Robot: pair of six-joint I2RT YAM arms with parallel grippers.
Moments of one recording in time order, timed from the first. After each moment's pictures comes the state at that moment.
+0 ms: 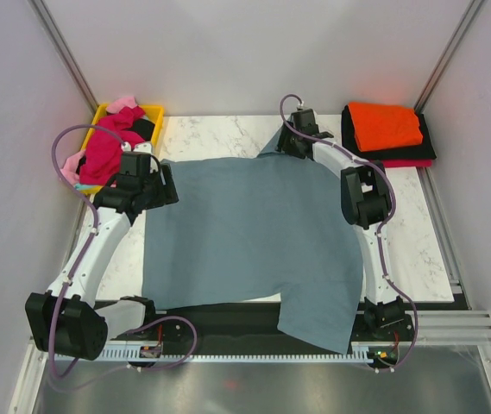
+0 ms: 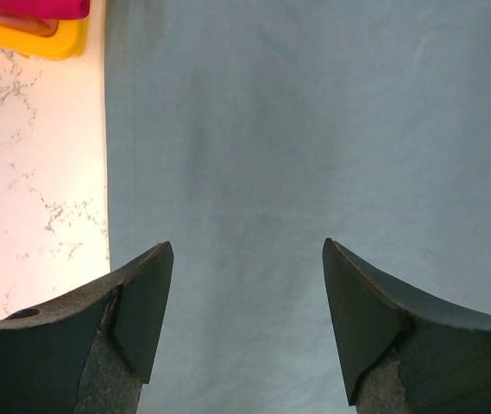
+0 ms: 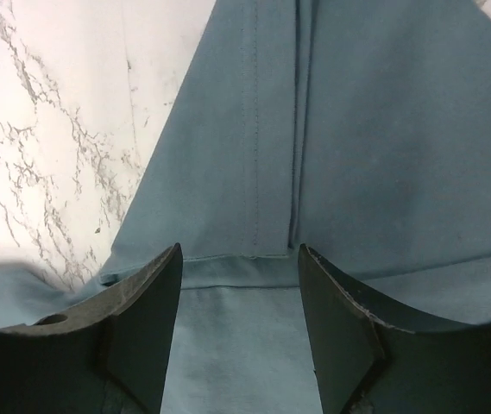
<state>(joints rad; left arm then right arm) -0.16 1.17 1.05 -0.67 -0.10 -0.32 0.30 2.43 1.98 -0.27 0.00 0.53</state>
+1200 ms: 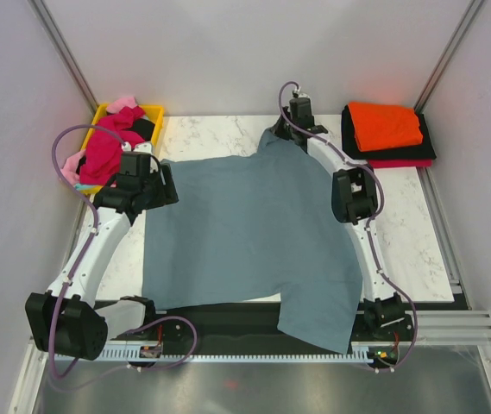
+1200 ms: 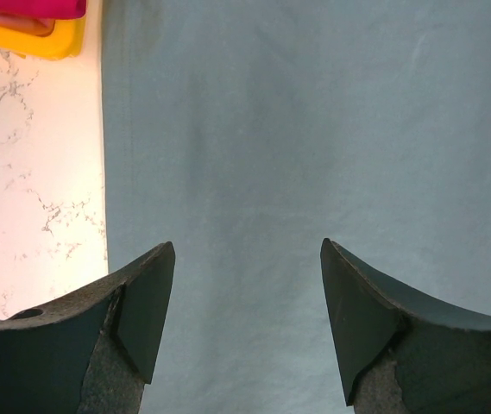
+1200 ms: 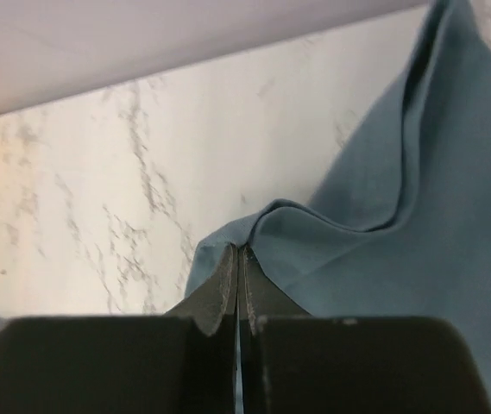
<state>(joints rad) -0.16 1.17 1.05 -0.67 -0.10 -0.32 0.30 2.64 2.34 -0.23 -0.08 0.57</state>
